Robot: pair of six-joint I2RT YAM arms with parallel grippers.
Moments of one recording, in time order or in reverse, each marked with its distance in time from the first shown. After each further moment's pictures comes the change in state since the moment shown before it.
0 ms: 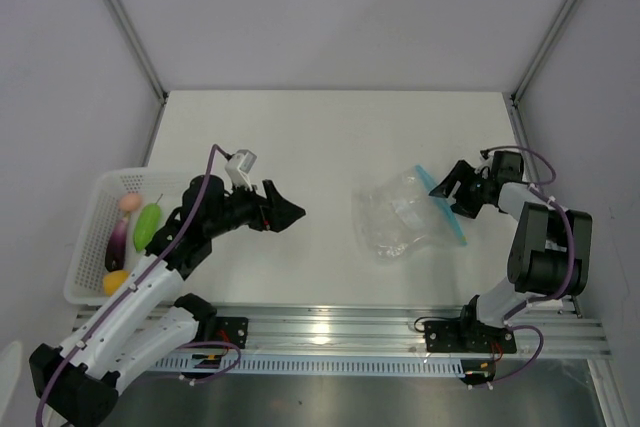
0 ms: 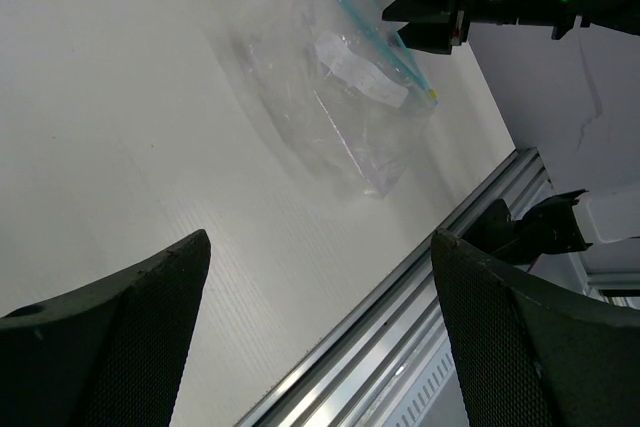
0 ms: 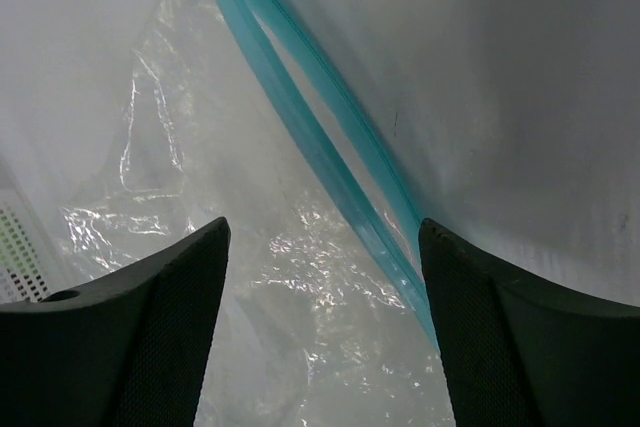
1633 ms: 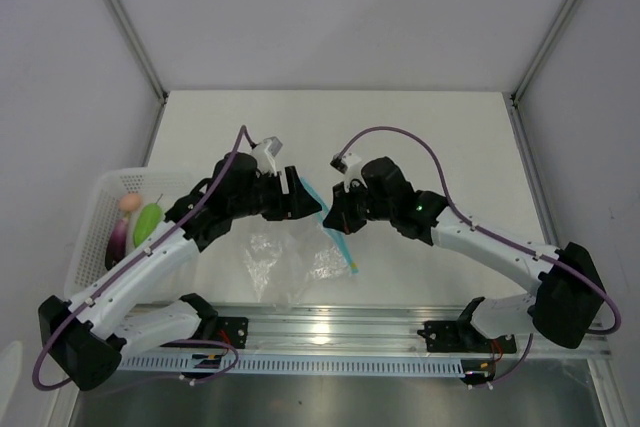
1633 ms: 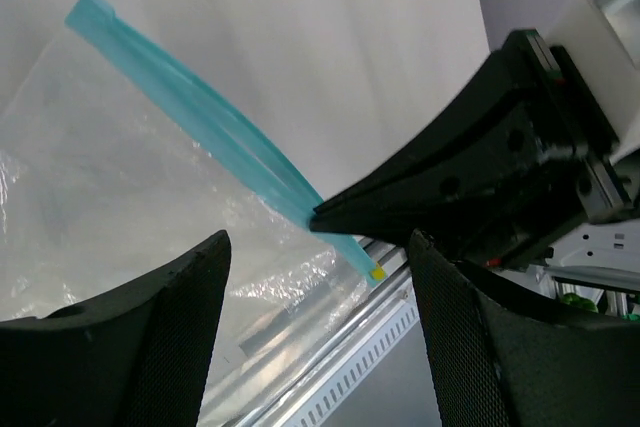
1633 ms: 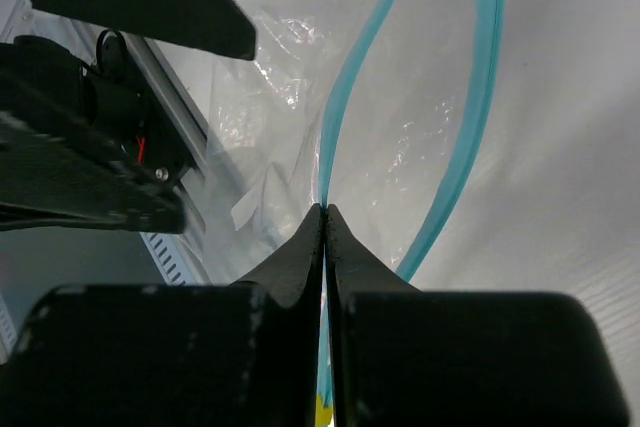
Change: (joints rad) left arm -0.138 0.244 0.248 -0.184 -0.085 -0.128; right arm 1.037 -0.261 0.139 0.020 0.186 -0.037
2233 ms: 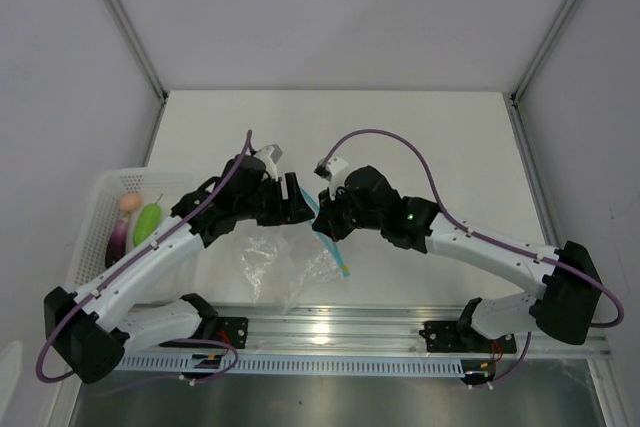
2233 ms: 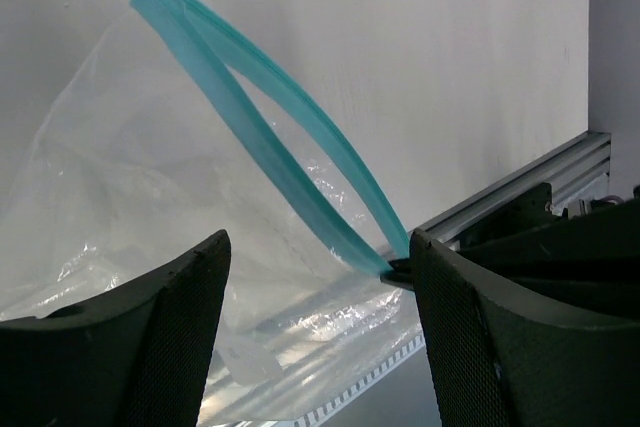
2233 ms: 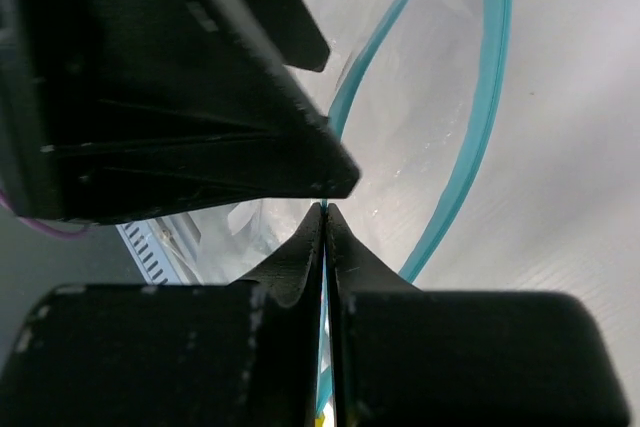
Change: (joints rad) left arm -0.012 0.047 0.020 -0.143 -0.109 0.013; right arm 0.153 0.013 0.063 -0.023 0.175 -0.013
